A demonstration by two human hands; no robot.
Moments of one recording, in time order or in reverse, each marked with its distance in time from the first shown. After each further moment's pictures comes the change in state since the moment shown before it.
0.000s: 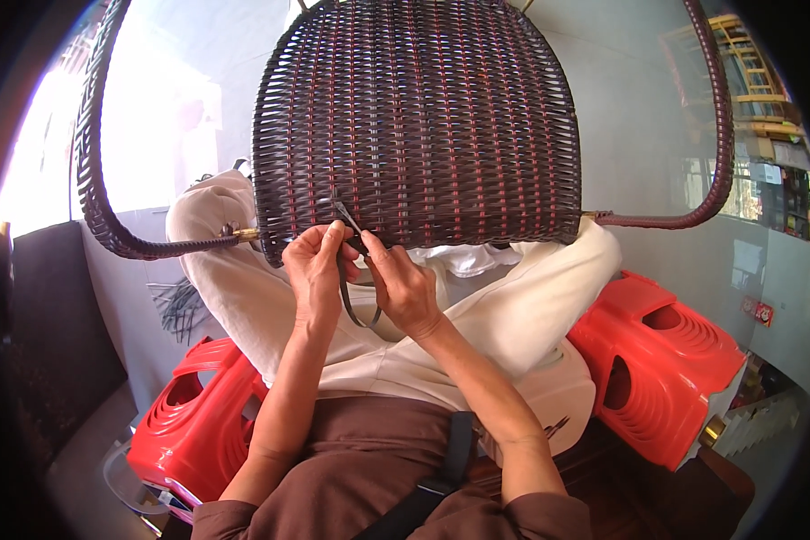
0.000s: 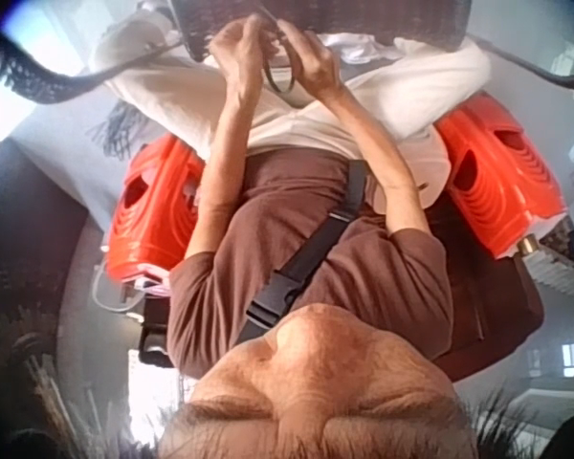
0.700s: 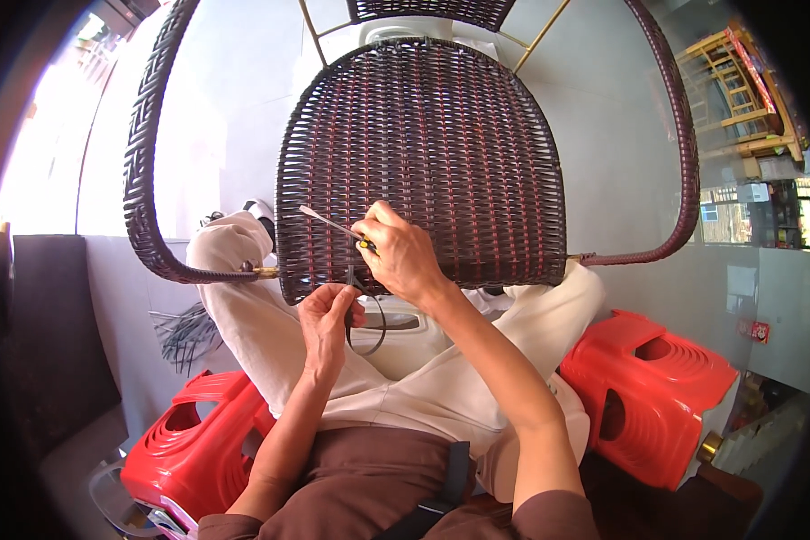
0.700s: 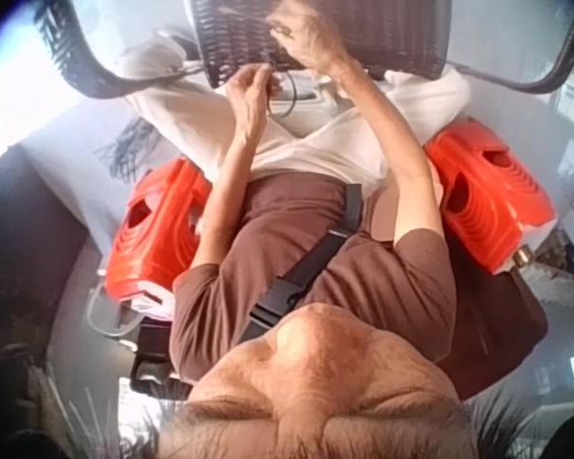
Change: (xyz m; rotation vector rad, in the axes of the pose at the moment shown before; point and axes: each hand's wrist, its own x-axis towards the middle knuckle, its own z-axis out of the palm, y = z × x) left_hand -0.011 -0.014 -0.021 -0.053 -0.067 0.000; right_hand 0.108 -0.001 -0.014 0.044 -0.389 0.083
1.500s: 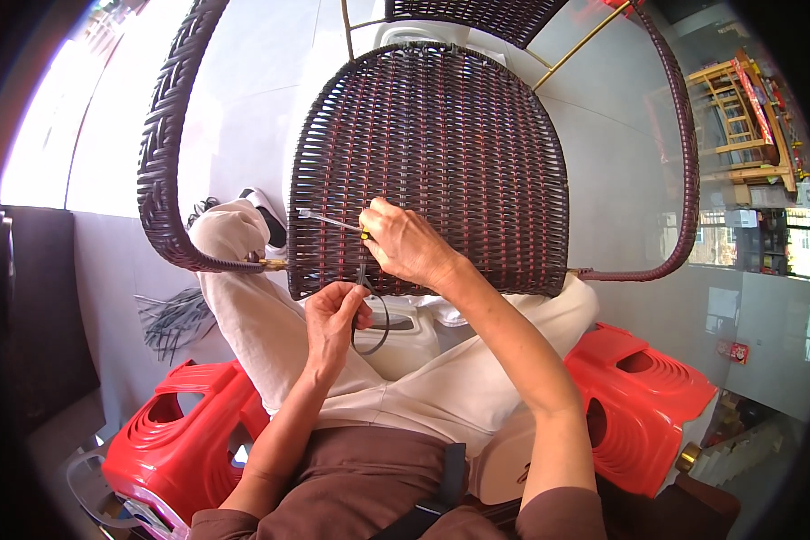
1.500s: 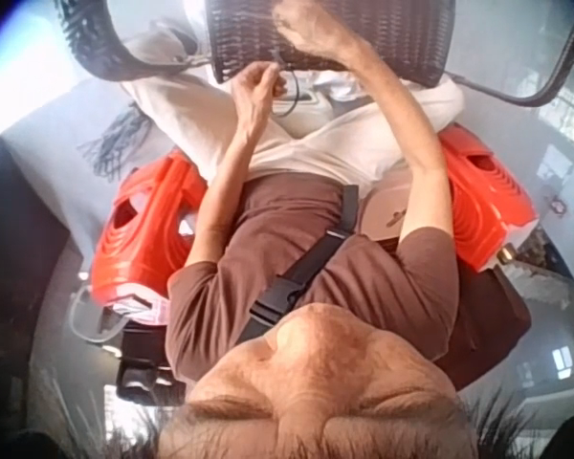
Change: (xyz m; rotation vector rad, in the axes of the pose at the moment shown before) left_hand 0.002 -0.002 -0.007 -0.033 -0.061 -0.035; right_hand 0.028 0.008 -0.004 -0.091 -0.284 -0.218
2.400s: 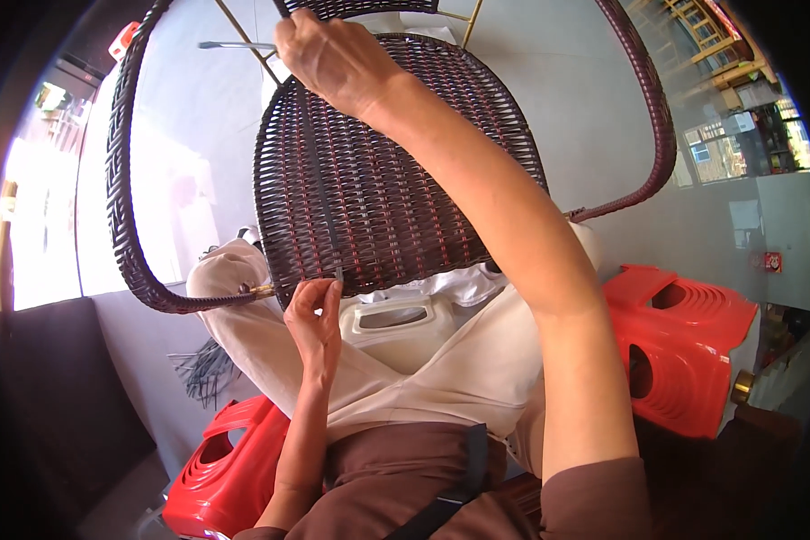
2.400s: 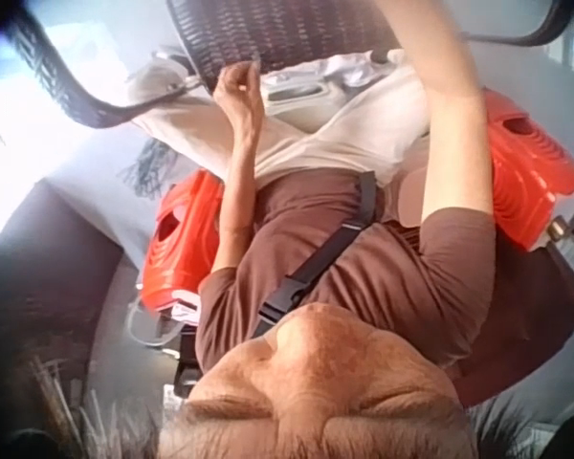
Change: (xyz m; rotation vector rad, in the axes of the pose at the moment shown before) left_hand 0.001 0.026 0.009 0.720 0.144 0.524; right_hand 0.102 0.013 -0.130 -0.770 0.742 -0.228
